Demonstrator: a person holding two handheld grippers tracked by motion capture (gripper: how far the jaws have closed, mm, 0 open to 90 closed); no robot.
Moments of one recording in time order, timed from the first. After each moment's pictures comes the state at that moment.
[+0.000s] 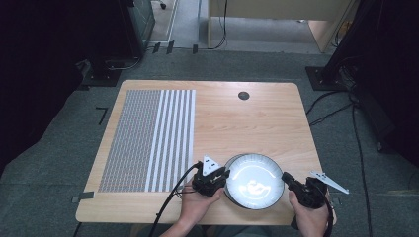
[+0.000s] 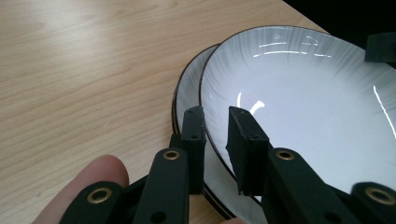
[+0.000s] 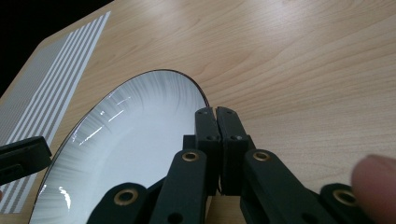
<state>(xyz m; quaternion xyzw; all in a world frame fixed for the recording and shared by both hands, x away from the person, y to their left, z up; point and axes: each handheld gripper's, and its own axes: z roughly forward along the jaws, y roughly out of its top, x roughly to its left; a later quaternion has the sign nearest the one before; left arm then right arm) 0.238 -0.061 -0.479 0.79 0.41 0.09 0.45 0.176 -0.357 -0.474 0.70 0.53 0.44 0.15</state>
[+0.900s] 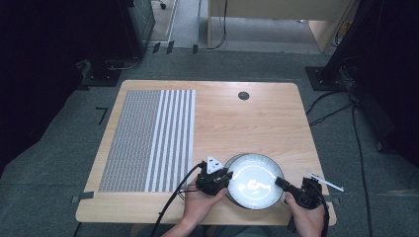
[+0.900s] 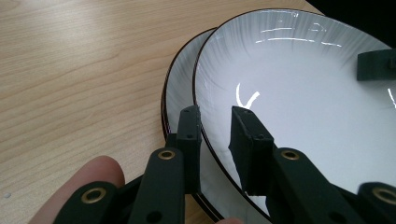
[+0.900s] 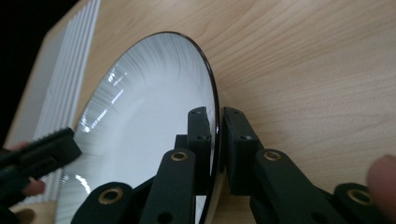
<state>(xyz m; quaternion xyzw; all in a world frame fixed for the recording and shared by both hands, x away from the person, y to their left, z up) 0.242 -0.068 -0.486 0.80 0.41 0.07 0.44 0.180 -0.356 -0.488 0.75 0.50 0.43 0.06</state>
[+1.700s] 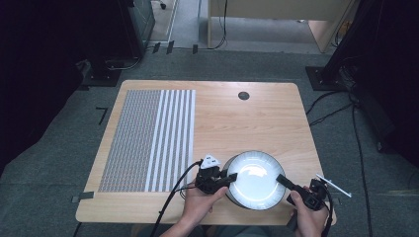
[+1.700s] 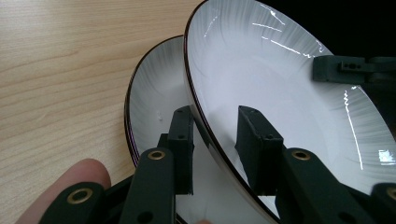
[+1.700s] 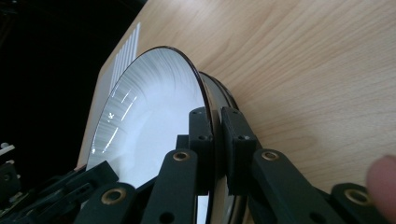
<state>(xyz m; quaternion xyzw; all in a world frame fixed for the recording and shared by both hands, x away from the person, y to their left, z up) 0.247 -0.061 -0.477 0.78 0.42 -0.01 0.47 0.176 -0.369 -0.491 0.74 0.43 0.51 -0.01</state>
